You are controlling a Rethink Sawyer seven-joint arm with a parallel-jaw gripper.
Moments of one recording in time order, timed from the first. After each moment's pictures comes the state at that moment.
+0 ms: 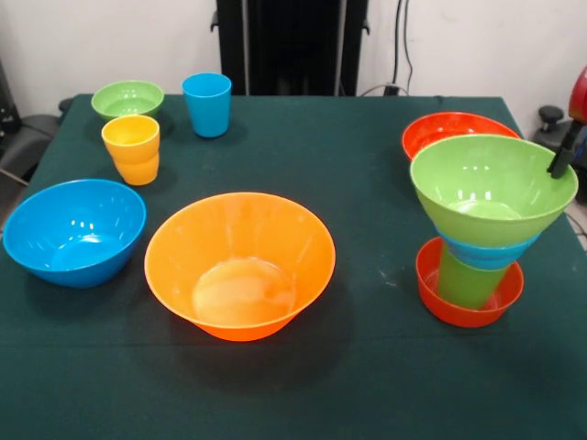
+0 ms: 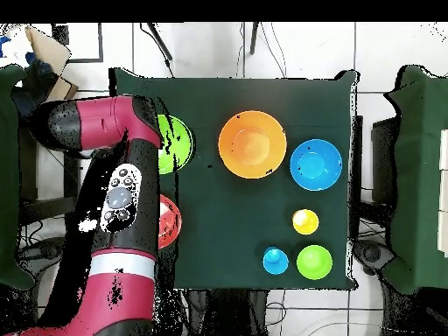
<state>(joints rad) 0.28 -0.35 -0.25 1.00 0.16 0.97 2.52</state>
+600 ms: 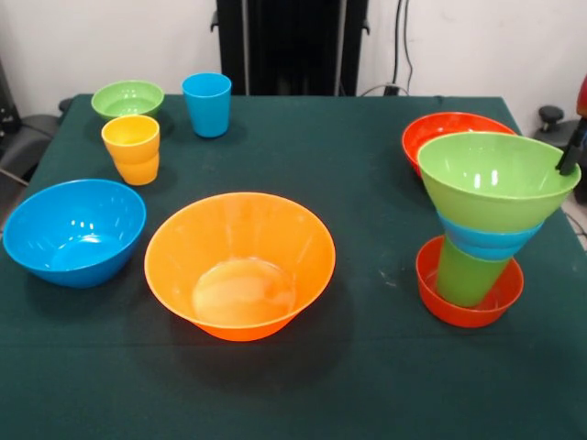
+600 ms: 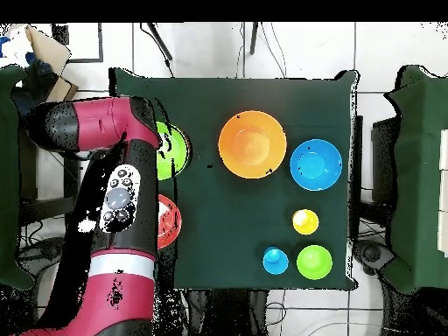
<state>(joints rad) 0.28 -0.36 -0.23 1.01 0.16 0.97 2.52</state>
